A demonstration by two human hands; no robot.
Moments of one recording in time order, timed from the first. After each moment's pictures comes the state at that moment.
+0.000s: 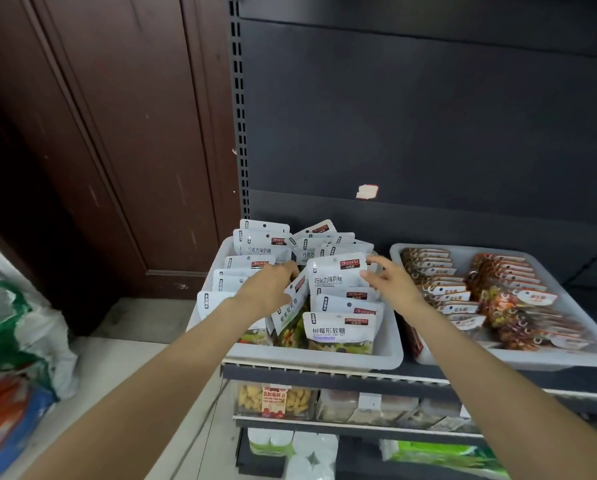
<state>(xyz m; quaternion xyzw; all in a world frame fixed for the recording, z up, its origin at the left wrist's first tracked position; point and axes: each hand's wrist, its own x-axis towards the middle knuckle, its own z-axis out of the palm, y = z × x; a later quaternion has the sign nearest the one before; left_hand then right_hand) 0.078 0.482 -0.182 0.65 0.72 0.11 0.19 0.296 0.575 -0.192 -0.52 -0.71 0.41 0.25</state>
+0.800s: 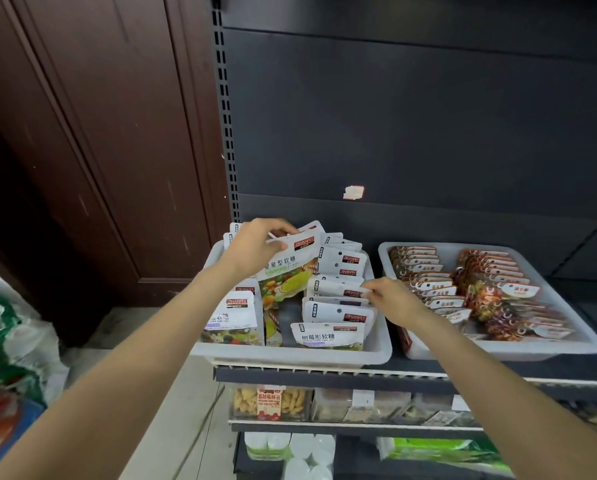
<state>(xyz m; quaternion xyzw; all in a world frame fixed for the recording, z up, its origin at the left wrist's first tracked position) 0.071 0.490 -0.125 0.65 0.66 0.34 0.17 0.322 0.559 -0.187 -0.49 -0.83 0.25 0.06</state>
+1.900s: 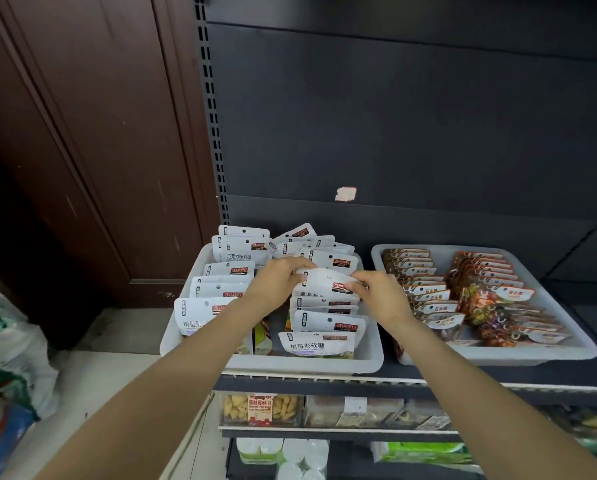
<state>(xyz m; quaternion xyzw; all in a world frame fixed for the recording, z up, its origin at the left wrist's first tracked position) 0.109 0.519 -0.187 0.66 0.66 0.28 0.21 0.308 0.566 -0.192 -0.53 -0.81 0.18 0.17</state>
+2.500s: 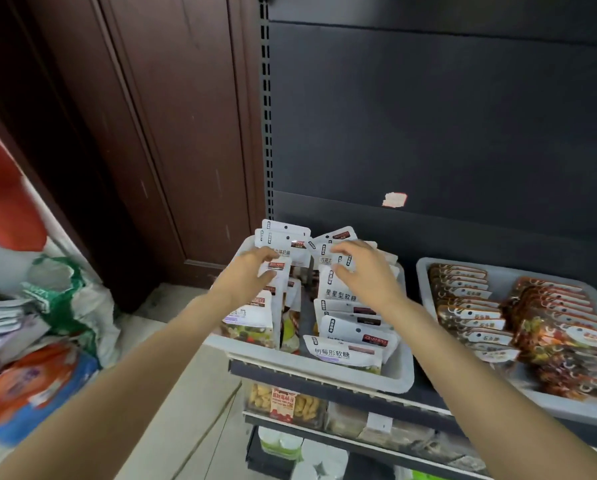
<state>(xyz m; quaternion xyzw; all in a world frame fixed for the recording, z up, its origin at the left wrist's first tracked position) 0.049 0.470 -0.183 0.57 0.77 0.25 0.14 0.249 0.574 -0.160 -0.36 -0.88 0.23 0.21</state>
